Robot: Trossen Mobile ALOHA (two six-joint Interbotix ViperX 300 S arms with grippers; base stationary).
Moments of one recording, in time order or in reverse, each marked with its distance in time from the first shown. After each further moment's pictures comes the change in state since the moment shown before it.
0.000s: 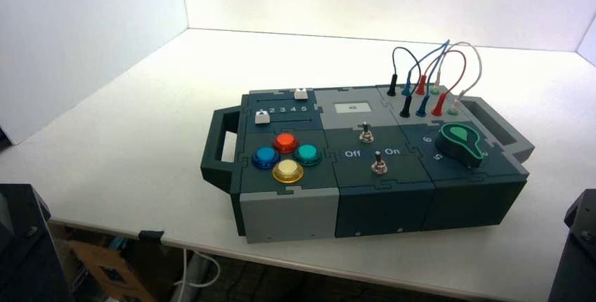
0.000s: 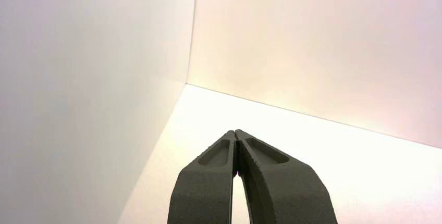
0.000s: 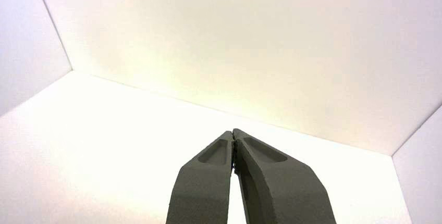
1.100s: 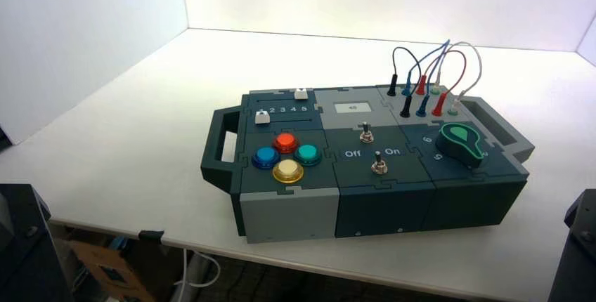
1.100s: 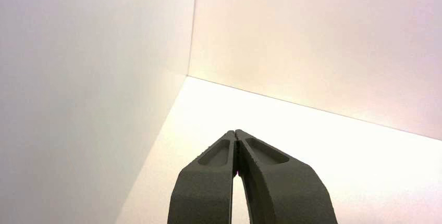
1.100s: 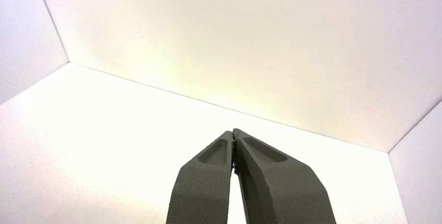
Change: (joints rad) left arm -0.002 0.032 0.008 0.000 0.000 0.006; right arm 0.000 -0.009 0.011 -0.017 0.005 0.000
